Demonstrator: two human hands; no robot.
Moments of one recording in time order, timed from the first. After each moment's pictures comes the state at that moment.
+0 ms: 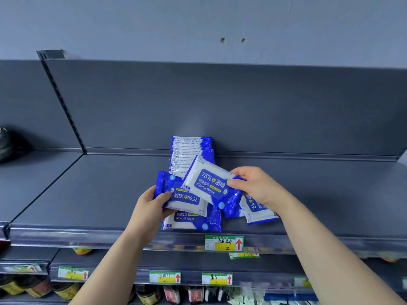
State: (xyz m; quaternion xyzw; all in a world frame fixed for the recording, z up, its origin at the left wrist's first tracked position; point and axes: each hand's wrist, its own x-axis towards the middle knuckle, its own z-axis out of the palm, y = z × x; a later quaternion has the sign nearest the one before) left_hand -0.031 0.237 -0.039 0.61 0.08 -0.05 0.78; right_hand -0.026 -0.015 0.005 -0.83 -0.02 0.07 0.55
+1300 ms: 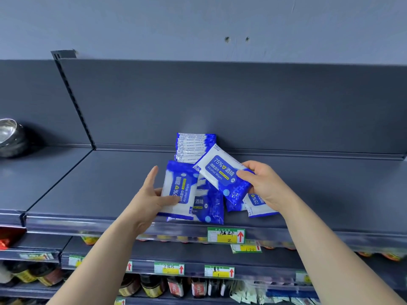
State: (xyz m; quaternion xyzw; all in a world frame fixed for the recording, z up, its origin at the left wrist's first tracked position) left_hand -0.045 0.255 -0.018 0.68 0.05 -0.12 0.72; right_hand -0.037 -0.017 -0.003 -0.76 0.03 0.04 0.65
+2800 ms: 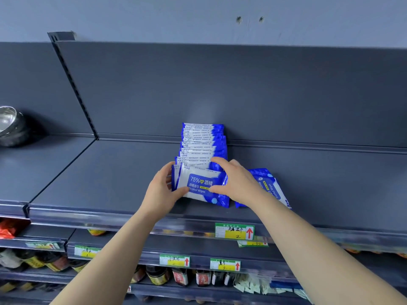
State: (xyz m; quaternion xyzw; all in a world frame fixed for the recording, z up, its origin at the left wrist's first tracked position) left_hand -0.015 0.254 -0.056 0.84 -0.05 0.04 0.54; right_hand -0.007 0.040 -0.031 -0.96 -0.08 -0.01 0.26
